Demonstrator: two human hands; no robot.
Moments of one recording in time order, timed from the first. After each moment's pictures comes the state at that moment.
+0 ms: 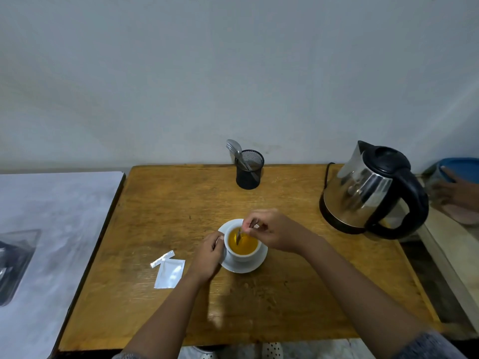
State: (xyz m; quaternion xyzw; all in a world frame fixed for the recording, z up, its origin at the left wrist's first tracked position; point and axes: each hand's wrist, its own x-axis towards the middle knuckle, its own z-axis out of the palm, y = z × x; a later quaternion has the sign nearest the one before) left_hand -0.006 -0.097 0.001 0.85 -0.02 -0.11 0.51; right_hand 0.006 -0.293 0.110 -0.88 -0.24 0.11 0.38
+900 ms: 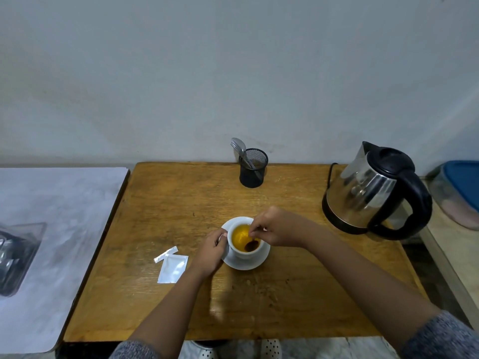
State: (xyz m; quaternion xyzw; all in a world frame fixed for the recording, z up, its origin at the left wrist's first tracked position) left_hand -0.004 -0.095 0.006 0.84 0.00 -0.15 0.52; right_hand 0.015 -0.291 0.117 -0.91 -0.31 0.16 0.23
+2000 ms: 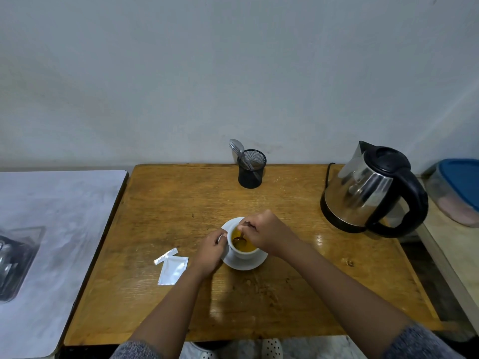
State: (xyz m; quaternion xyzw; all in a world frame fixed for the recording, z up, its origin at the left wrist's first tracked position) left_hand -0.002 -0.097 0.011 0.83 0.02 -0.17 0.53; right_hand 0.002 -0.263 0.091 -0.93 -0.21 0.02 0.31
